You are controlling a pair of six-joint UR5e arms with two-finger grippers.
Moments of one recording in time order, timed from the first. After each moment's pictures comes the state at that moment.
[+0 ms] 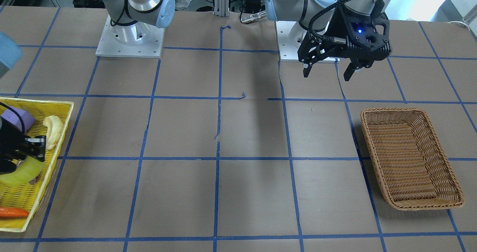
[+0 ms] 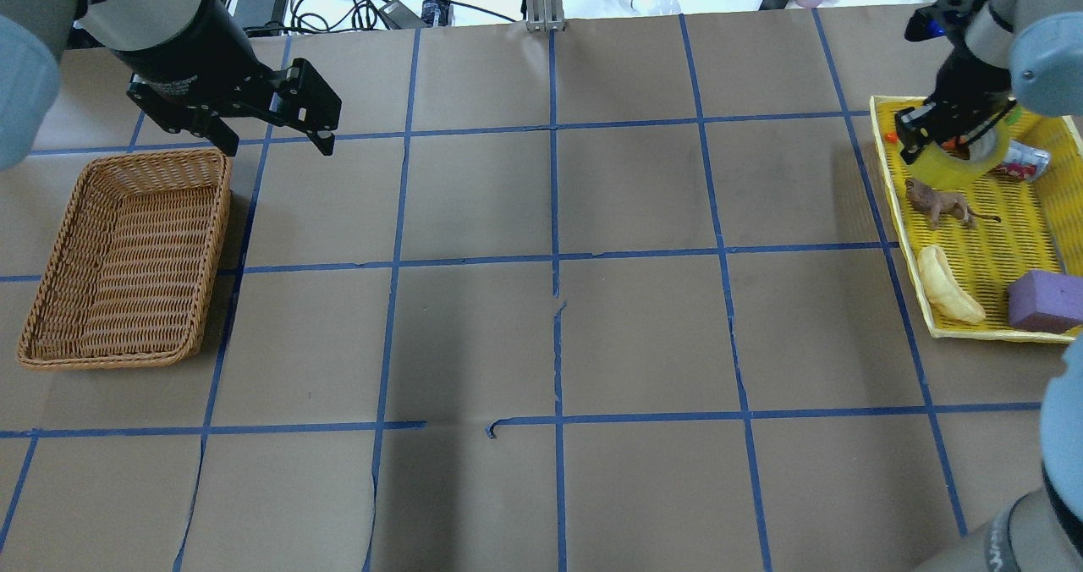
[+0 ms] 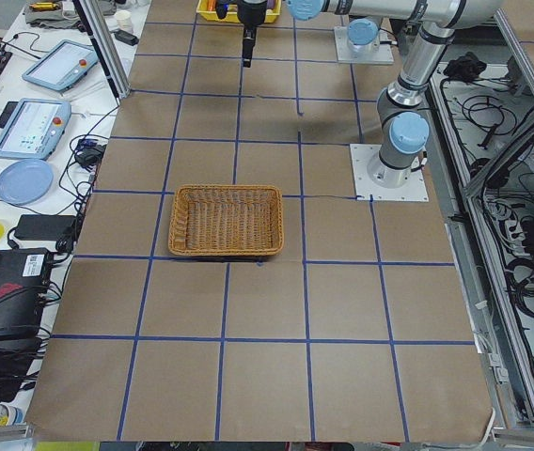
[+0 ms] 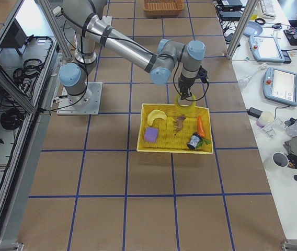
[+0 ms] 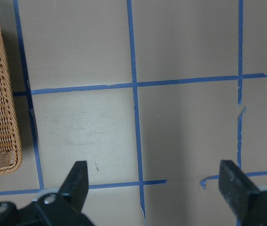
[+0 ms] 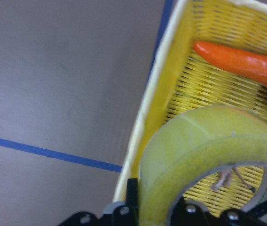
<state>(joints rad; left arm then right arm) -1.57 -1.53 -1.55 -1.53 1.54 0.06 1.28 -1.22 1.59 -1.93 -1.61 -0.48</state>
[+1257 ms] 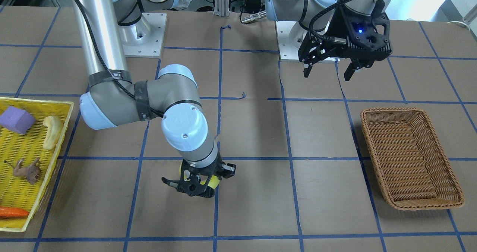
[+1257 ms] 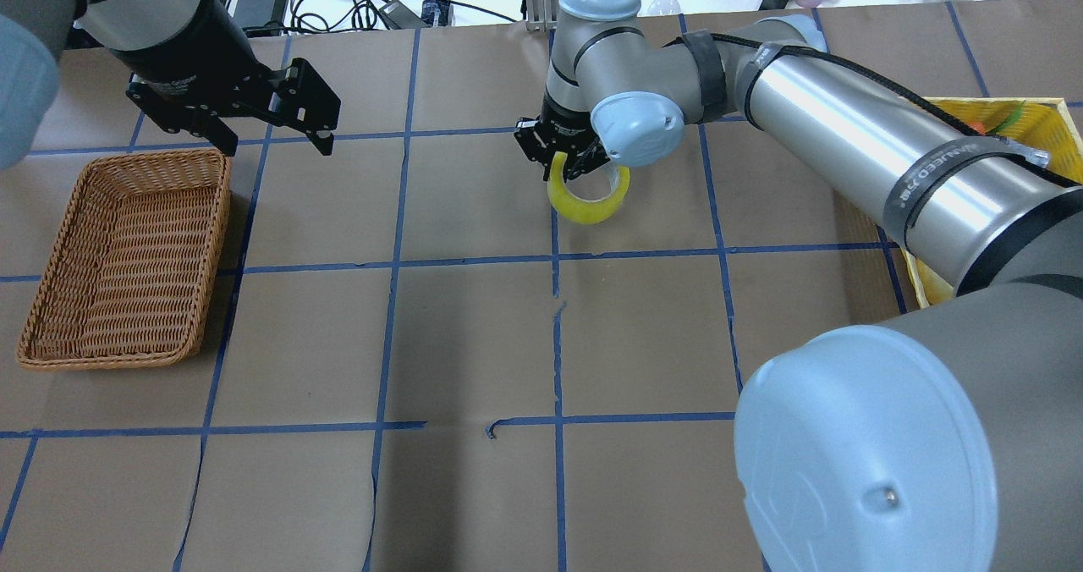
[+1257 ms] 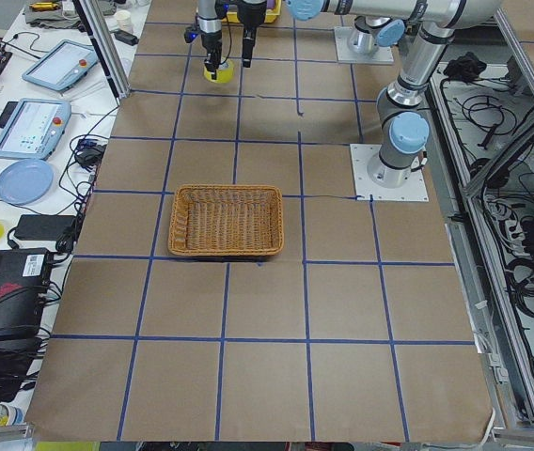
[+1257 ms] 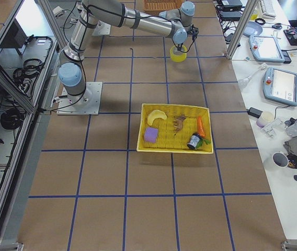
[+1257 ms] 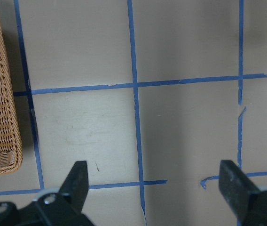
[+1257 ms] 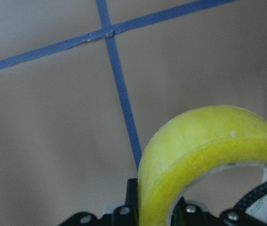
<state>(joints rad) -1.56 -1.53 -1.55 -1.53 1.54 0.06 1.88 -0.96 1.39 -2.03 -1.41 0.55</state>
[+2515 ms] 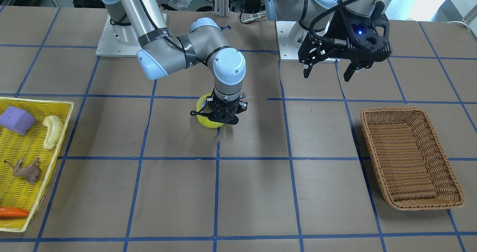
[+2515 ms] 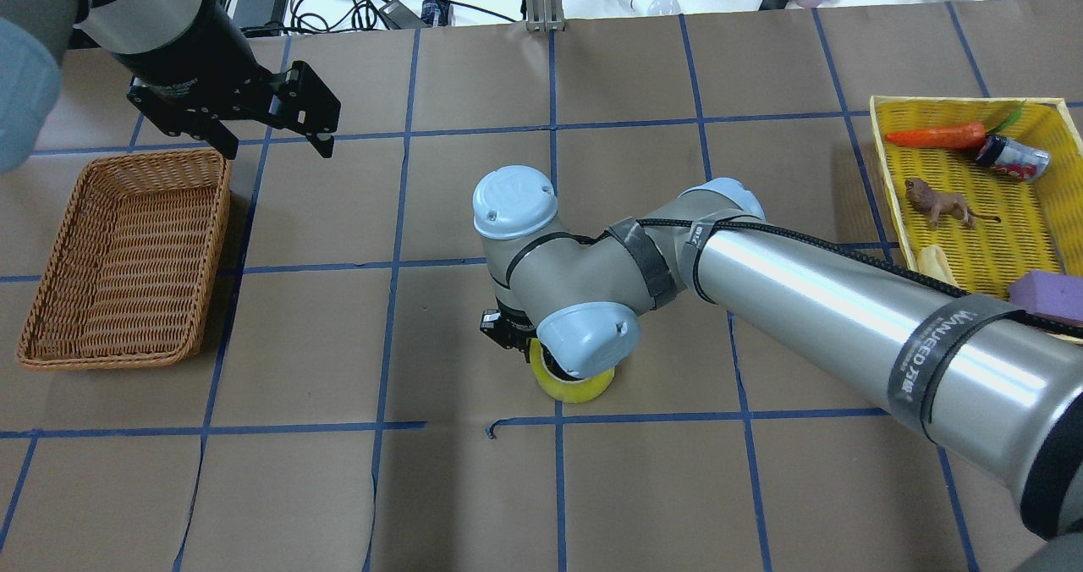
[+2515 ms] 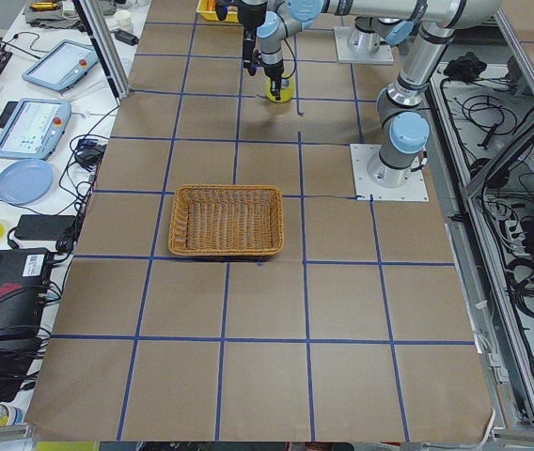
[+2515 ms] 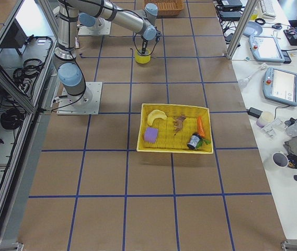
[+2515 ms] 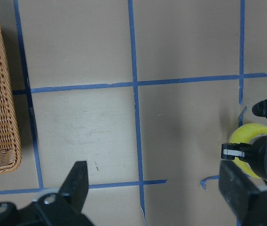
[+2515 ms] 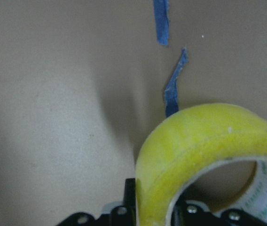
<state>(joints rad) -1.56 -1.53 -1.56 -1.53 1.54 0.05 2.08 -1.15 1.83 -2.12 -1.51 0.66</state>
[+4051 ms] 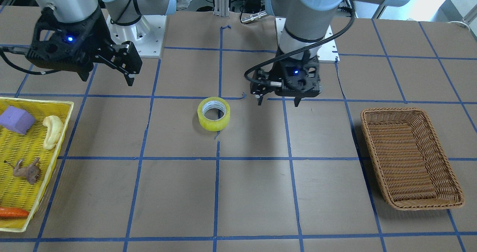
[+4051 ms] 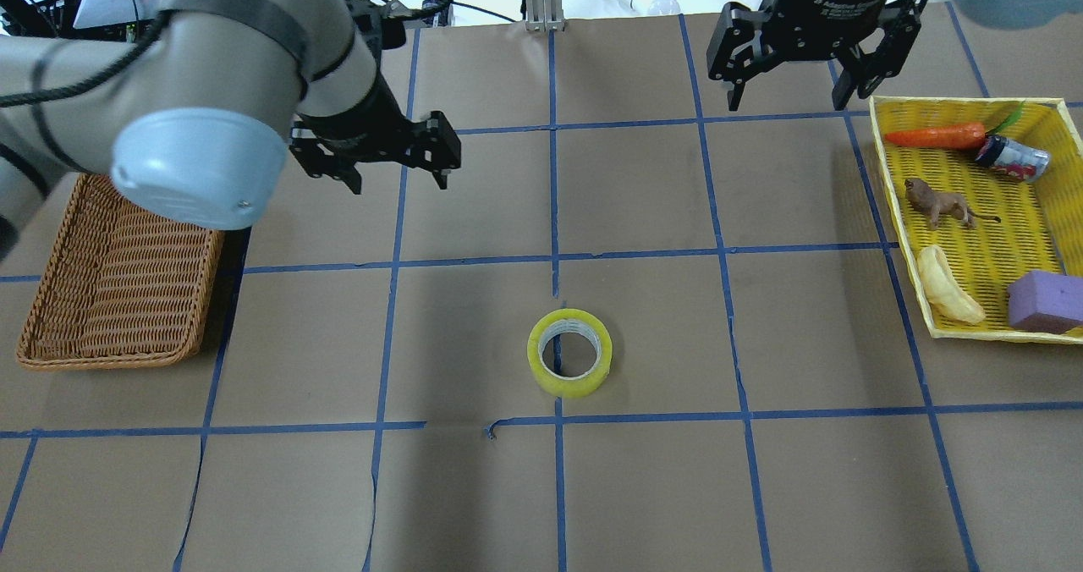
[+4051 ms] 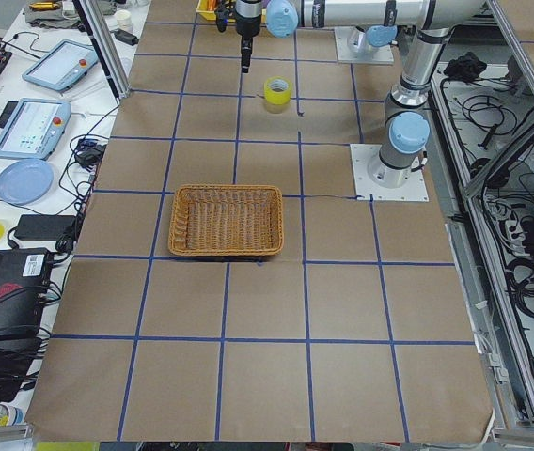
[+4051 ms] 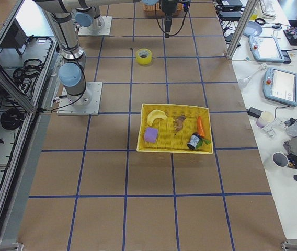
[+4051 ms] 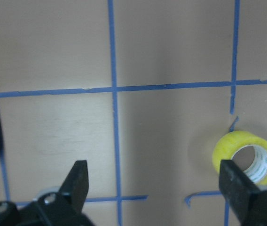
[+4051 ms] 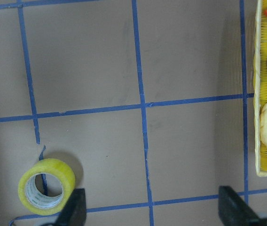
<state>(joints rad) -1.79 -1.67 -1.69 -1.26 1.55 -0.25 1.62 -1.50 1.39 -1.51 -1.62 0.13</state>
